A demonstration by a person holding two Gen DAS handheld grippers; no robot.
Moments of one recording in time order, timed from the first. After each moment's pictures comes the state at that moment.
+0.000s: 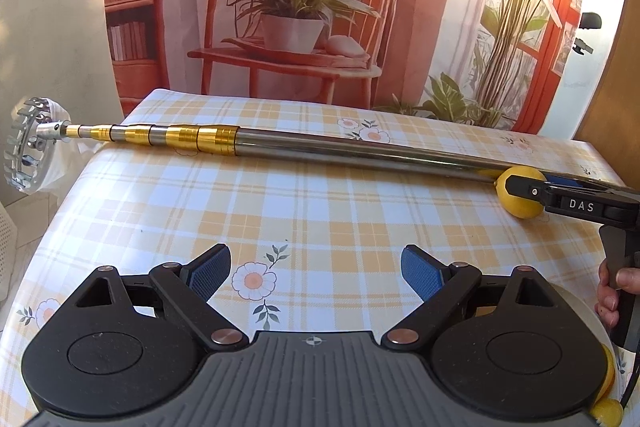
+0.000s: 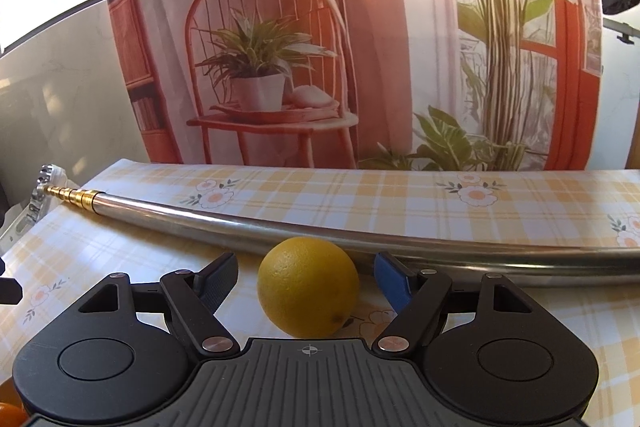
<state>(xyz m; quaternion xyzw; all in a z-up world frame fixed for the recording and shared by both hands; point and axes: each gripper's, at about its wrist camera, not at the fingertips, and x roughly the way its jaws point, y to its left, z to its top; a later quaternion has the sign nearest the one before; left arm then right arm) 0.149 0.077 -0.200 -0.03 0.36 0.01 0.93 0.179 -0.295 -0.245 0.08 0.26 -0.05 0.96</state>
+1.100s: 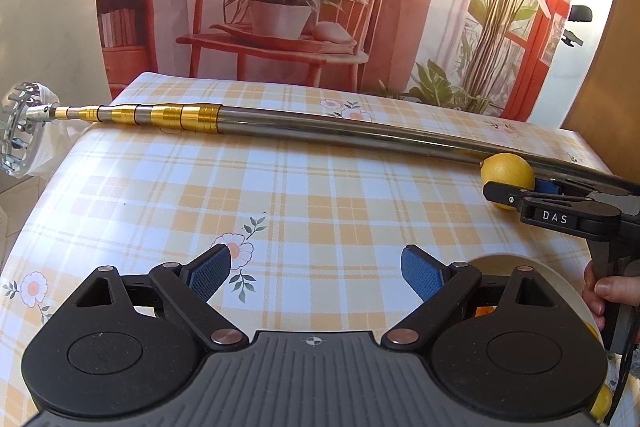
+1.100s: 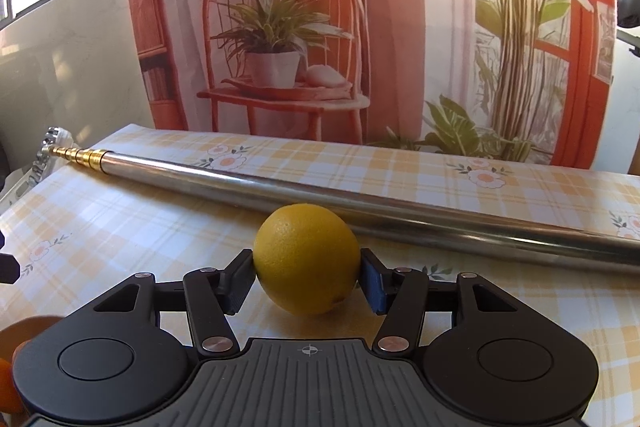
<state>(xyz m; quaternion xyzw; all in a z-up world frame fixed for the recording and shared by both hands) 0.139 0.072 -0.206 -0.03 0.38 -0.01 0.92 0.167 -0.276 -0.256 0.03 0.28 -0.04 0.96</state>
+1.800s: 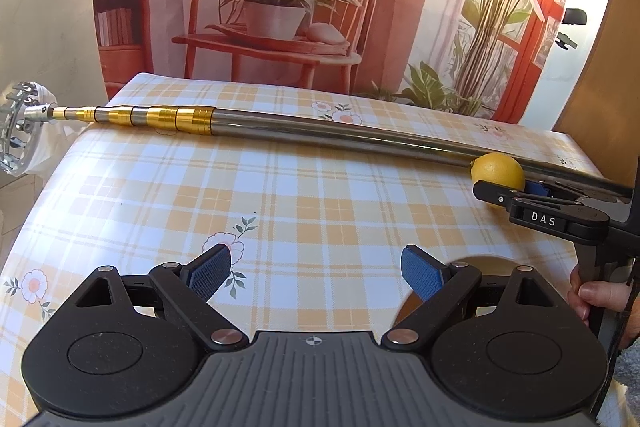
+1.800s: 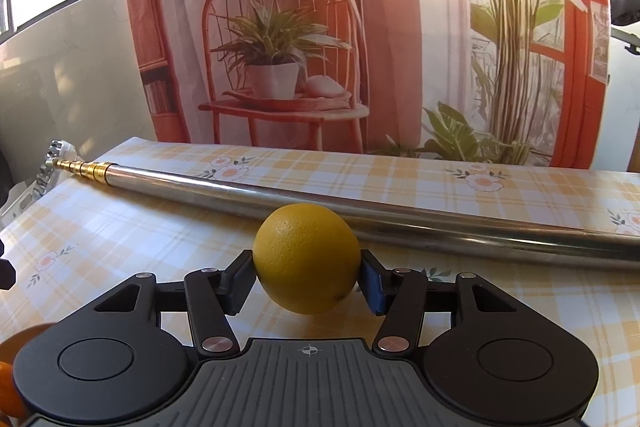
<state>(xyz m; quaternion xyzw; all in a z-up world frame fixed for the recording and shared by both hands) 0.135 0.069 -0.199 -0.04 0.38 -0.02 0.92 0.158 -0.278 -0.253 0.05 0.26 -0.04 0.96</state>
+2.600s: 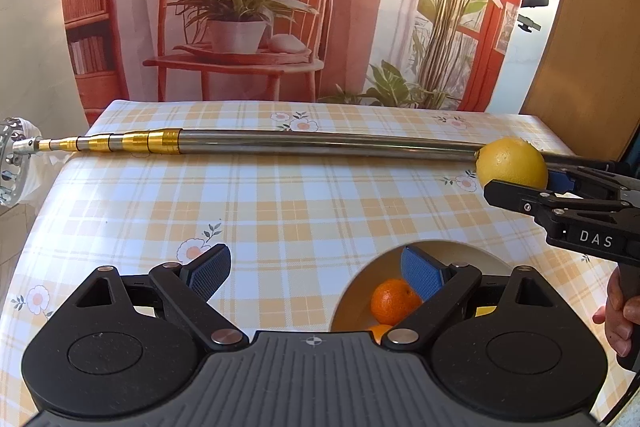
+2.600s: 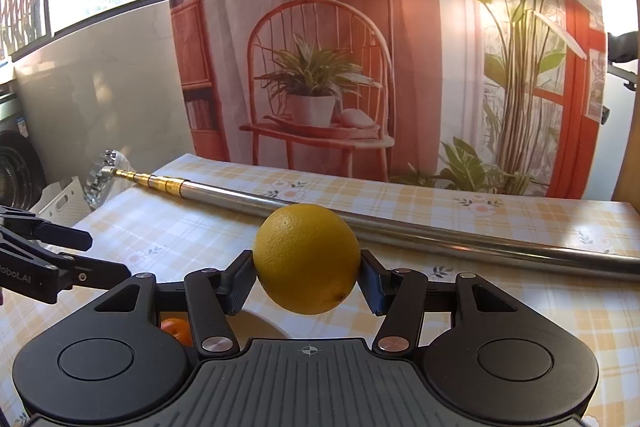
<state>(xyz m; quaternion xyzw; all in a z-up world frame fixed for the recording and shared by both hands) 0.112 0.040 -0.178 -0.01 0.37 -0.06 0.93 0.077 -0.232 -0.189 0.03 0.24 -0.01 0.97</state>
